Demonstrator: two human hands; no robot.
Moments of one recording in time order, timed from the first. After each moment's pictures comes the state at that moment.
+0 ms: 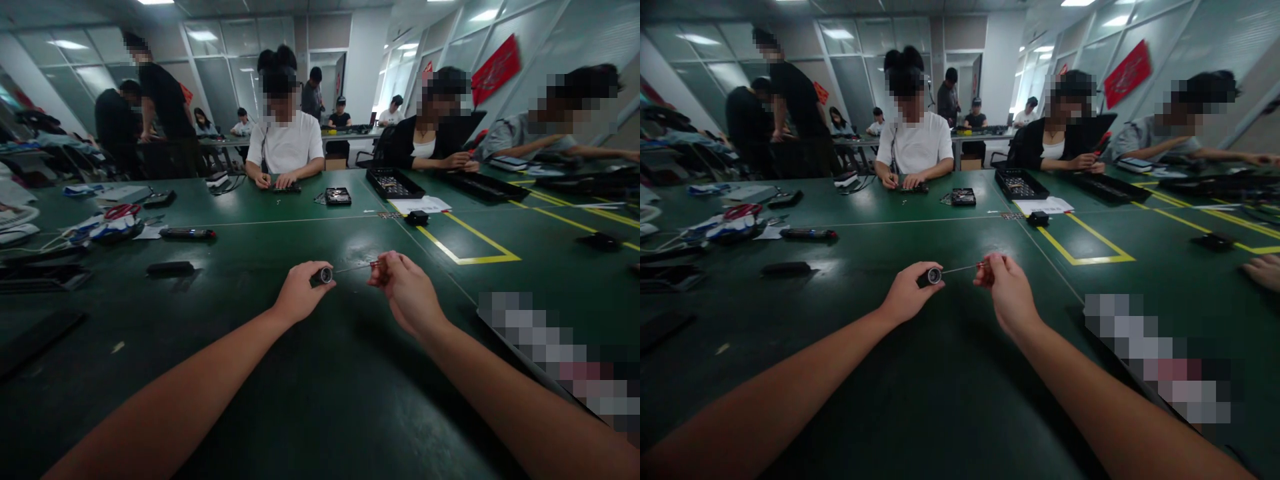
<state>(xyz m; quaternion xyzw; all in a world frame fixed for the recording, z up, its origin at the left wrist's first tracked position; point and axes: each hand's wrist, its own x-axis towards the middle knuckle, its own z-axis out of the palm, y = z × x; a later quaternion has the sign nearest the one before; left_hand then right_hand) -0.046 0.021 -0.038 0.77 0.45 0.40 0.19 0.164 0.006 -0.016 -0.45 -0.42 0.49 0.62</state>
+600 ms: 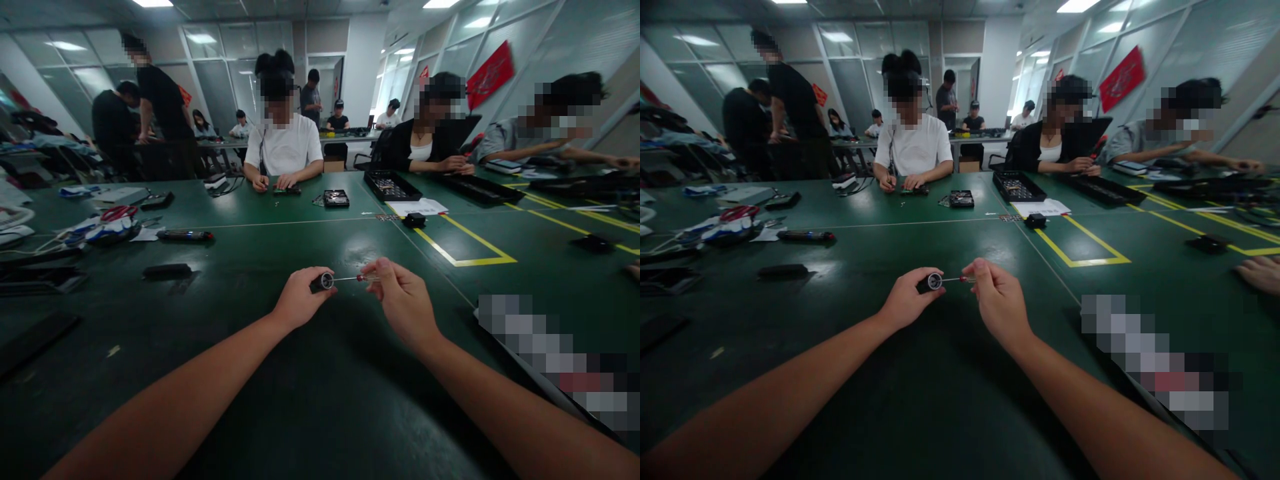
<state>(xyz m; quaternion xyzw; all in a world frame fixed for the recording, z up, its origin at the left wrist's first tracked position) -0.044 0.018 -0.041 0.77 0.44 0.40 0.23 0.156 -0.018 -0.006 -0.50 -0.57 0.34 0.56</state>
